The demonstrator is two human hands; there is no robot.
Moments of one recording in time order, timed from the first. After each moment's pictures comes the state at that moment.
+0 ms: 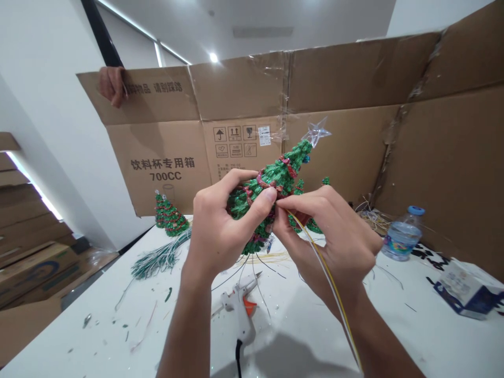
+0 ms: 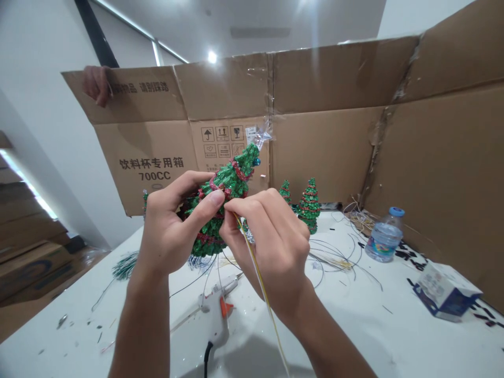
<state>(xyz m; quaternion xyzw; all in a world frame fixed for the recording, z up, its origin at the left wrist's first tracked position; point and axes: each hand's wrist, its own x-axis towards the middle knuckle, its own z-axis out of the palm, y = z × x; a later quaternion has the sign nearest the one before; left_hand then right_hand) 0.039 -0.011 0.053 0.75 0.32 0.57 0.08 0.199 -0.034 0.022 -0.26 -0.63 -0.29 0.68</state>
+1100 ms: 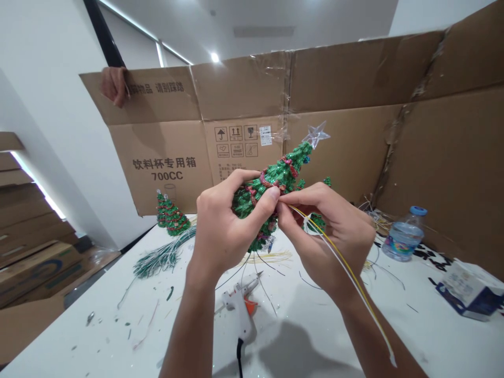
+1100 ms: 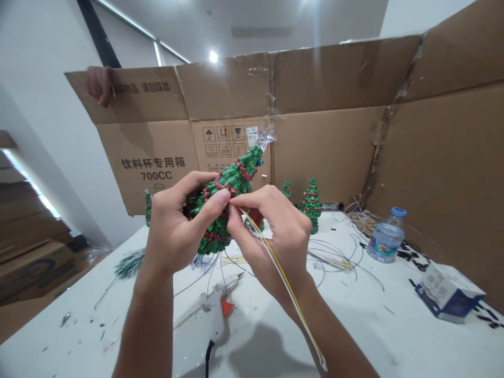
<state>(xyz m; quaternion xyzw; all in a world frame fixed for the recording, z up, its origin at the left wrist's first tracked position) 0.042 -0.012 0.053 0.75 0.34 0.57 0.05 0.199 -0.029 0.021 -0.25 -0.63 -0.13 0.72</state>
